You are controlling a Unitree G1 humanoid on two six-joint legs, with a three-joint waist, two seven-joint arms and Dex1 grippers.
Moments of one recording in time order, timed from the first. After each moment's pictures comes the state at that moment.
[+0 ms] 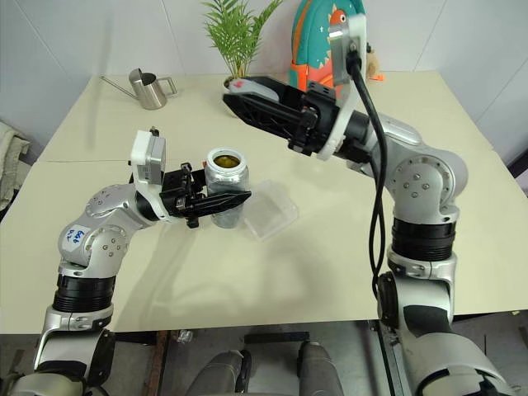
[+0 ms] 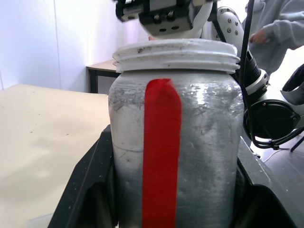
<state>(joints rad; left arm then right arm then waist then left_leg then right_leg) -0.60 0.47 0.06 -0.12 -0.68 0.48 -1.01 -0.97 -0.40 -0.16 -0.09 0.93 0.92 0.75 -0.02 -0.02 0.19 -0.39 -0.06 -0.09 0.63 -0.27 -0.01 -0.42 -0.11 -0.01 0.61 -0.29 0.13</state>
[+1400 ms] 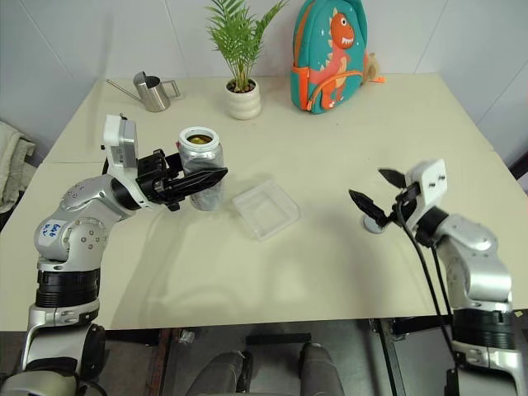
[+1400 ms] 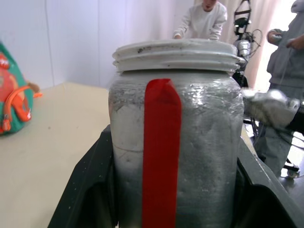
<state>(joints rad) -0.62 0.52 0.15 -0.05 -0.68 0.50 -0.96 -0.39 -0.67 -0.23 -0.04 0.48 0.32 0.81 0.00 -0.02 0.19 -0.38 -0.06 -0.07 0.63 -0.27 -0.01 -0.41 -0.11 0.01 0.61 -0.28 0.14</state>
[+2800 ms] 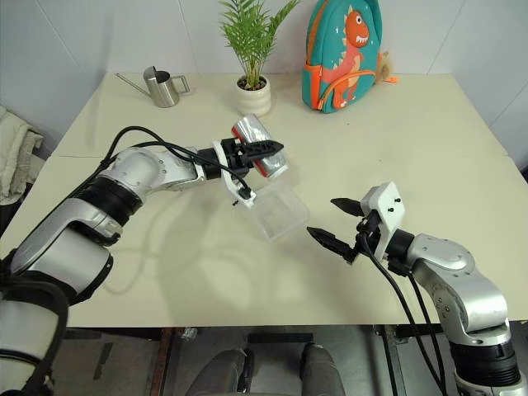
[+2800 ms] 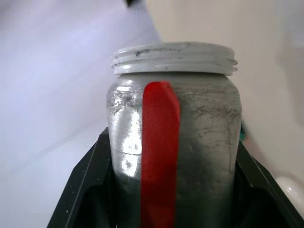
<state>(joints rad) -1.31 0.57 -0.83 0.84 1.37 -0.64 0.61 -0.20 -0.65 -0.14 -0.40 0.58 0.57 0.74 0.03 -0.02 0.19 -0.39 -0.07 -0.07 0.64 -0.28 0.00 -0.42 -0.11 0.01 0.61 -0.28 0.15</state>
